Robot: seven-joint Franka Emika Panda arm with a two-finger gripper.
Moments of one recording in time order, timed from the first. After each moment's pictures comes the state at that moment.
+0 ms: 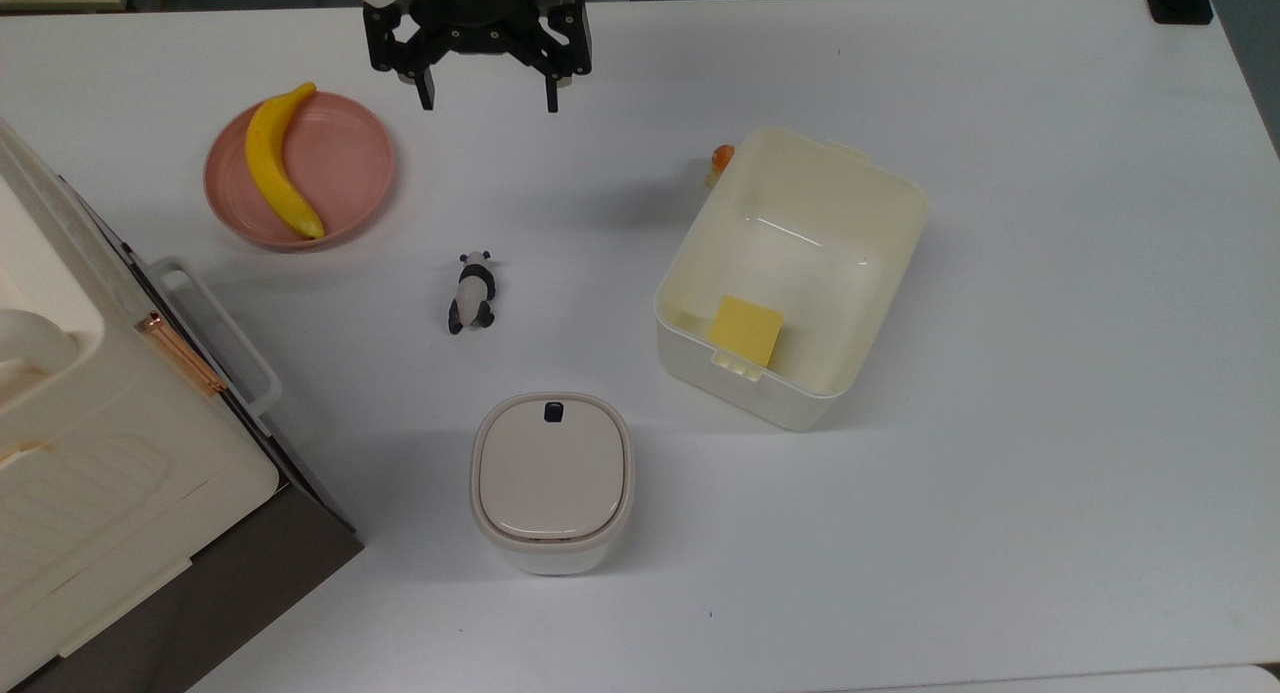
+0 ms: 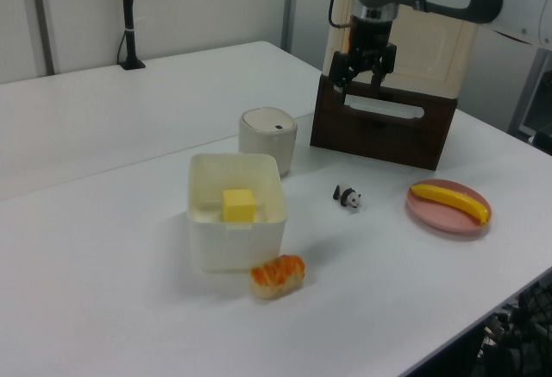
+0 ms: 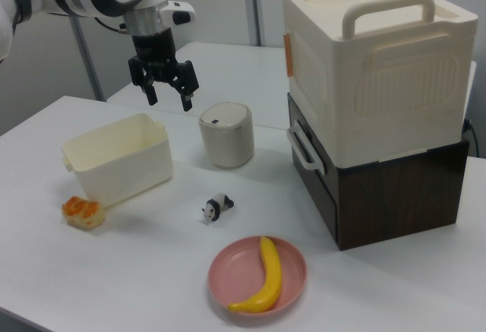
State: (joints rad) arm 0.04 0.18 -0.06 -1.44 -0.02 1.64 -0.03
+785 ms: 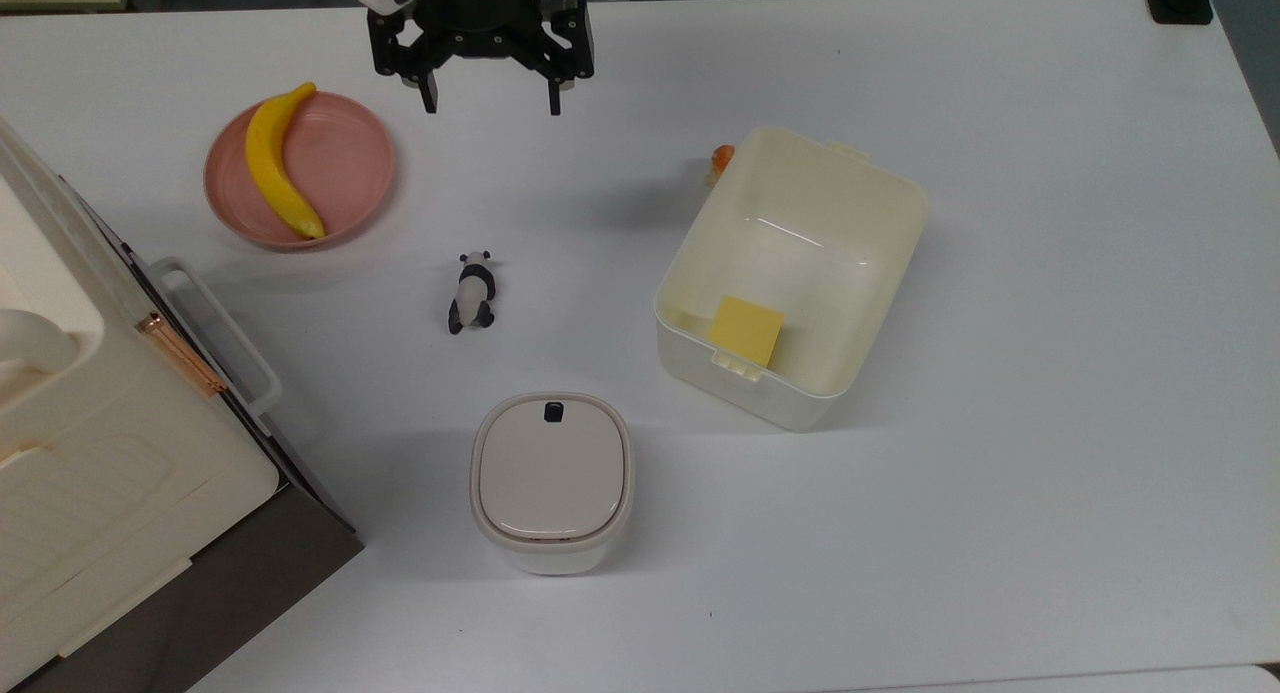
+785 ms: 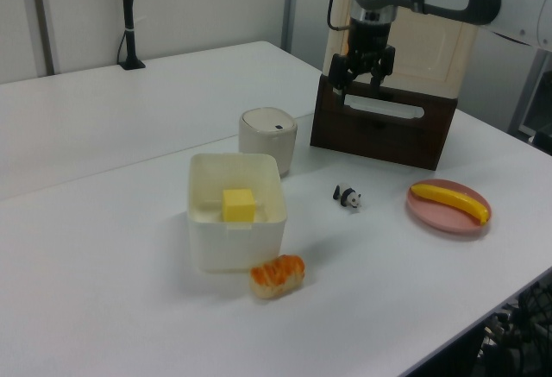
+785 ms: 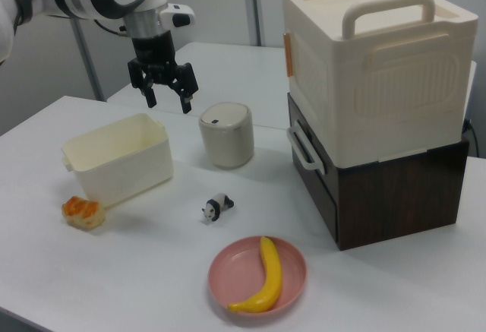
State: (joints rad) arm 0.04 0.19 -0.06 -1.45 -0.02 1.64 -0.04
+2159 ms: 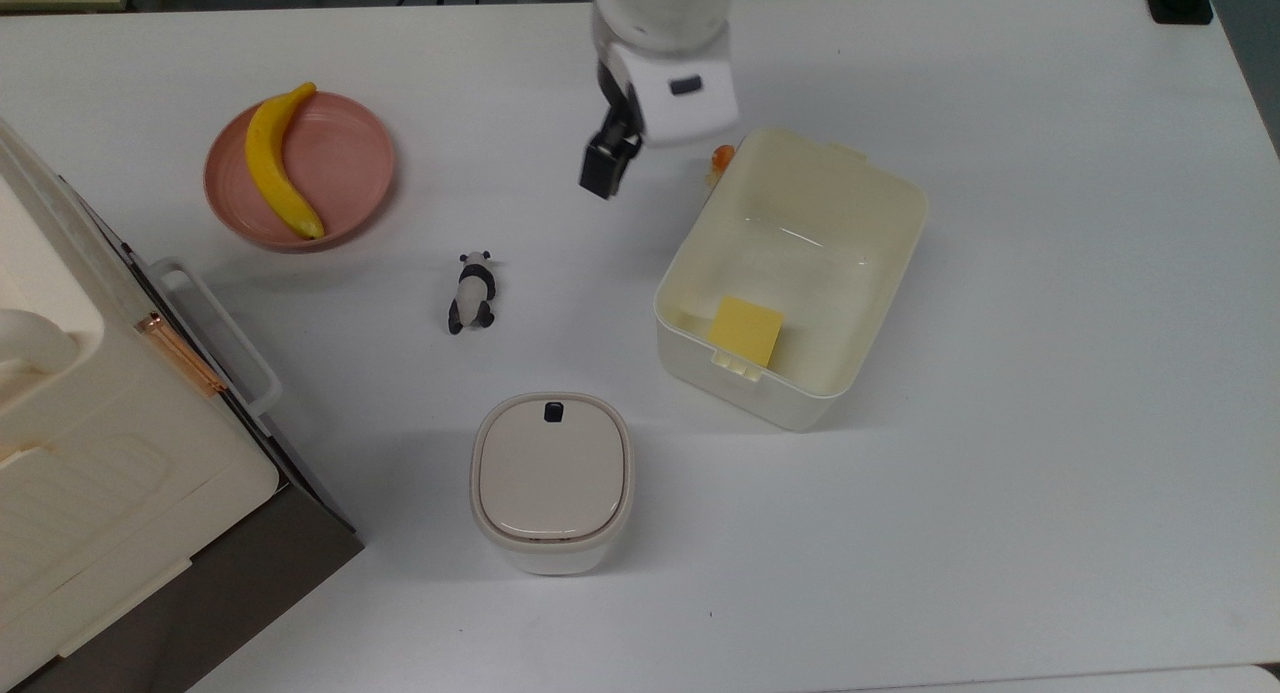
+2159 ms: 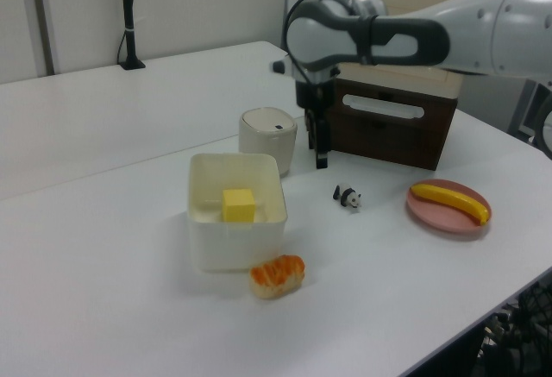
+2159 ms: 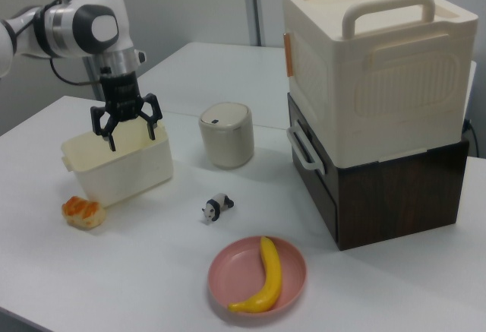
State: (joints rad) arm 0.23 0.27 -0.04 -1.55 -0.06 1.64 -0.89
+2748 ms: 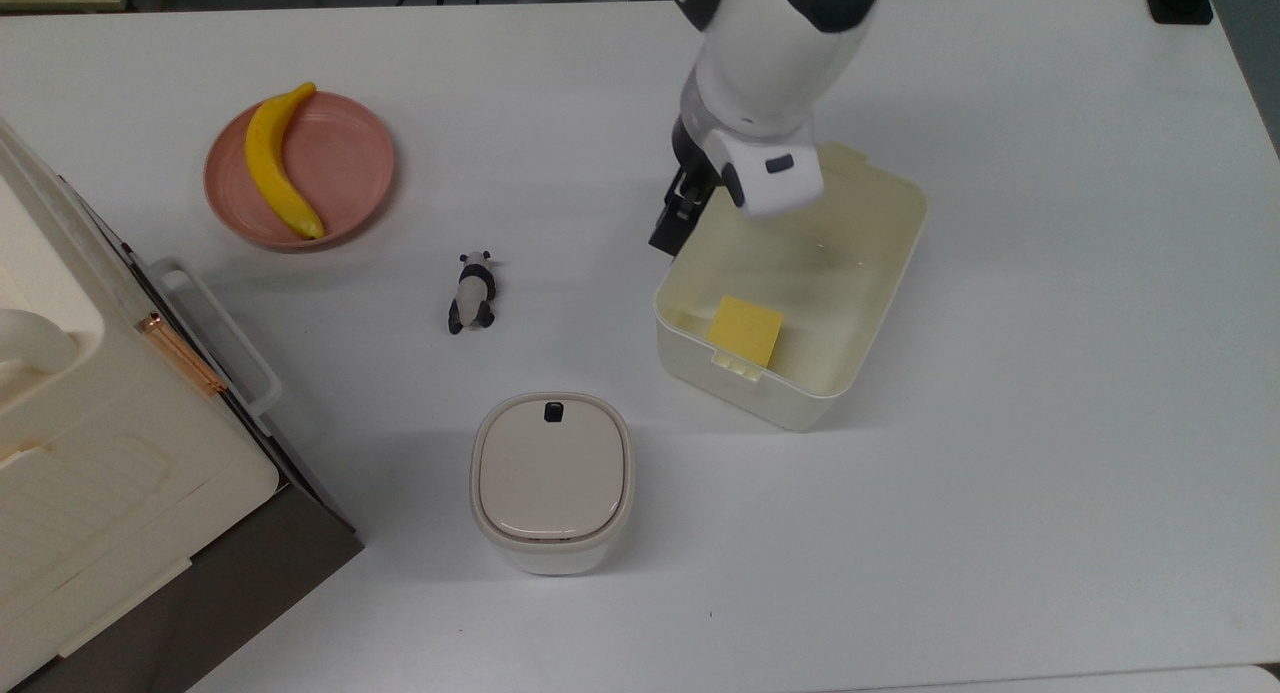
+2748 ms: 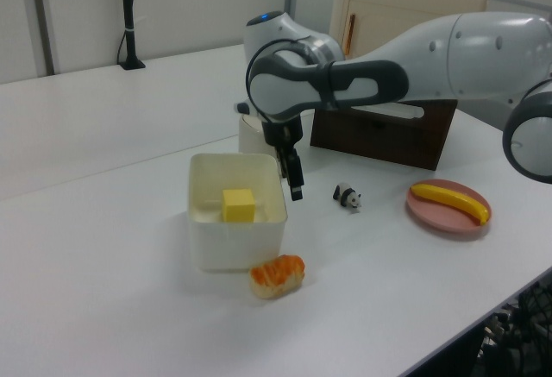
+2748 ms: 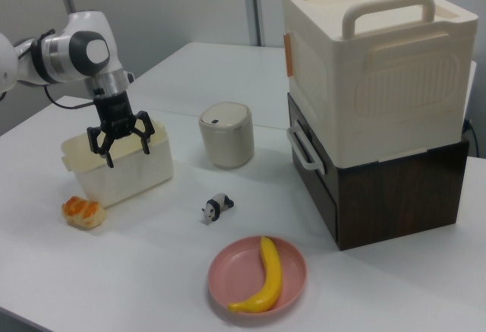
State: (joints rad) arm 0.33 0.38 -0.04 -1.55 -0.14 1.72 -0.86
